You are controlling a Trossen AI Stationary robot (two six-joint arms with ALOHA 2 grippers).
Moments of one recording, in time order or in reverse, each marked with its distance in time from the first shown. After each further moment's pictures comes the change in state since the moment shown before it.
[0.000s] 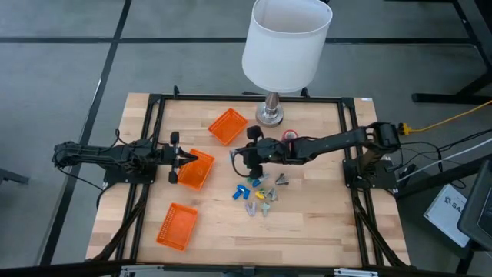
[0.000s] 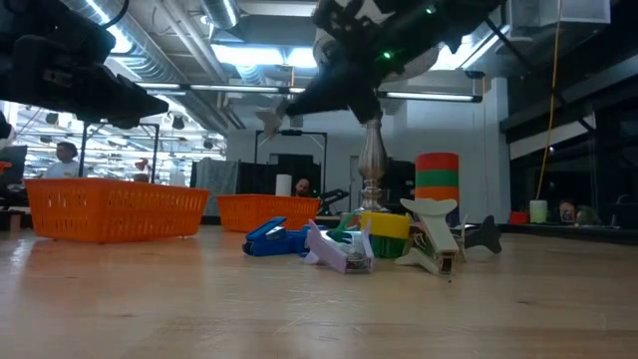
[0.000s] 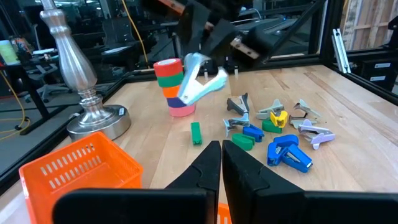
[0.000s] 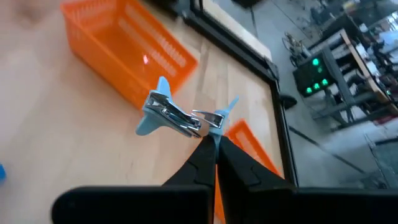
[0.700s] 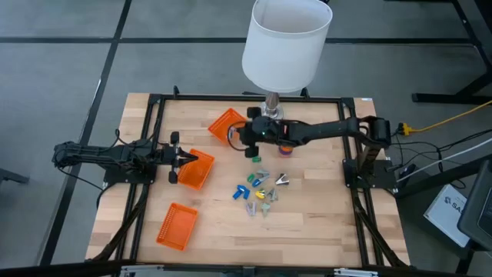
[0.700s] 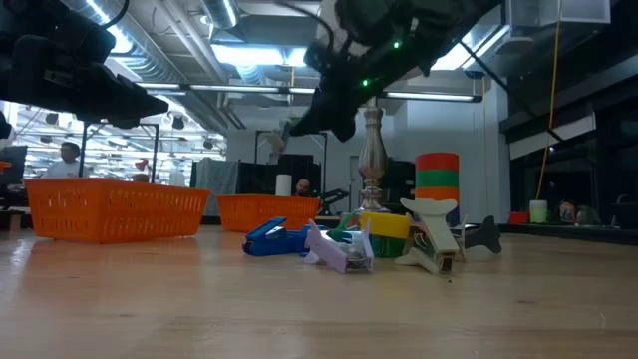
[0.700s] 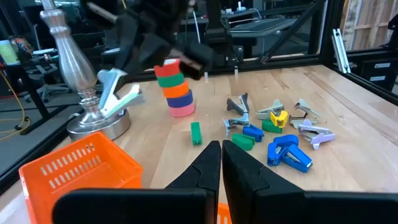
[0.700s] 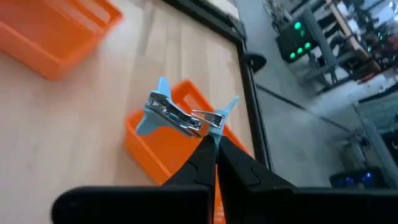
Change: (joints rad) left arm 0.000 0.000 0.000 0.000 0.000 0.000; right arm -0.207 0.056 0.068 -0.035 -0.027 0.000
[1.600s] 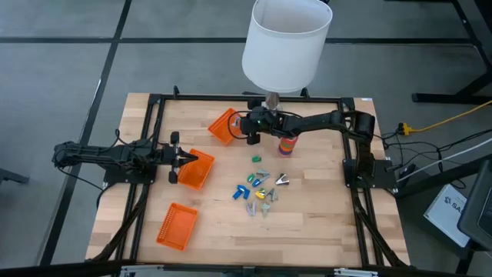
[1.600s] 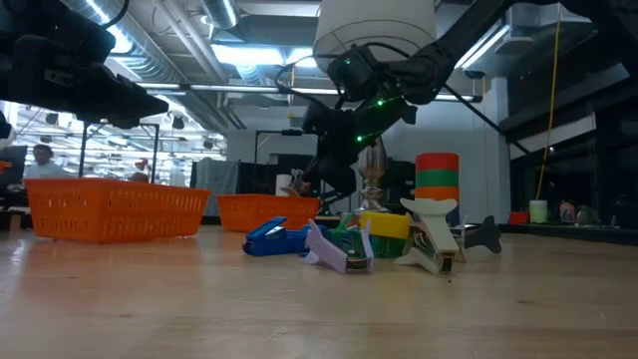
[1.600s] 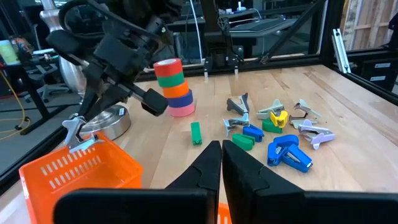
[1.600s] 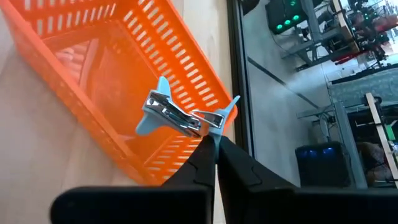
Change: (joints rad) left arm 0.000 0.000 0.000 0.000 0.000 0.000; right arm -0.139 0.159 -0.001 0.104 0.021 -0.183
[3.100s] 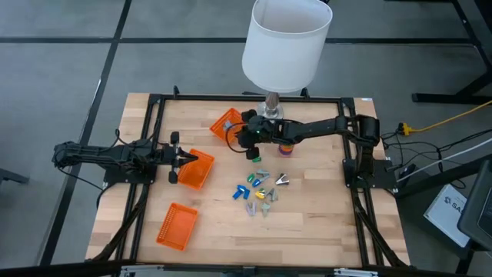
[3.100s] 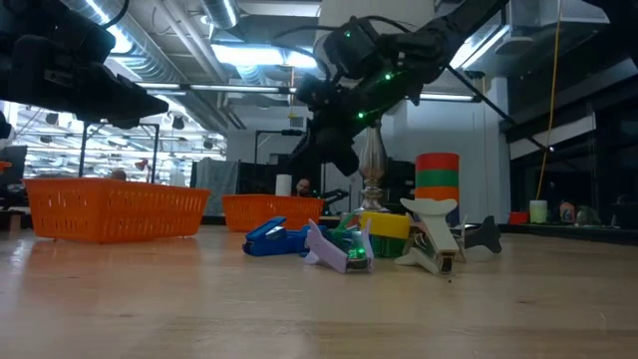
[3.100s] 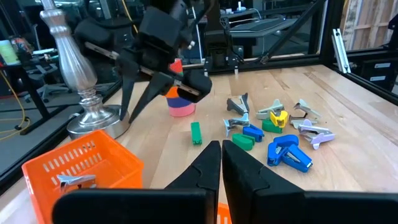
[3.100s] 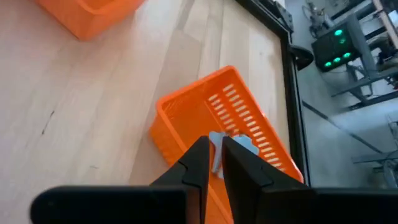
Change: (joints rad) left arm 0.000 0.000 0.000 0.000 0.000 0.000; right arm 0.107 -0.056 0.017 -0.104 -0.169 0.084
